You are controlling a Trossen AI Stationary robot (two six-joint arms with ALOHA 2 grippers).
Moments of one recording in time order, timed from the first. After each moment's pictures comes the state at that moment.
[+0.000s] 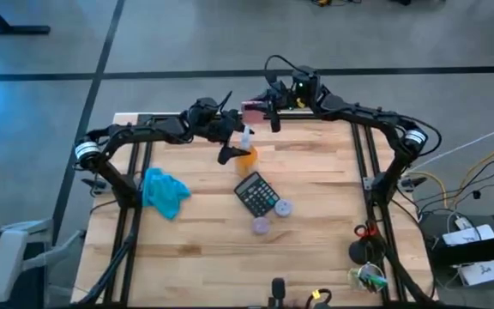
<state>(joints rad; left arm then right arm) 0.52 1.57 0.99 0.22 0.64 0.23 -0.65 1.69 1.32 0.26 -0.69 -0.26</state>
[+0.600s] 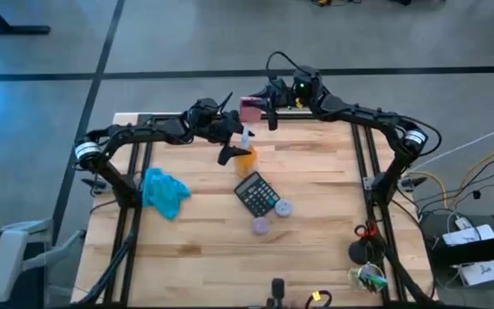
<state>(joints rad) 0.52 1.57 0.99 0.21 0.62 0.23 -0.63 1.69 1.32 0.32 -0.63 -0.16</state>
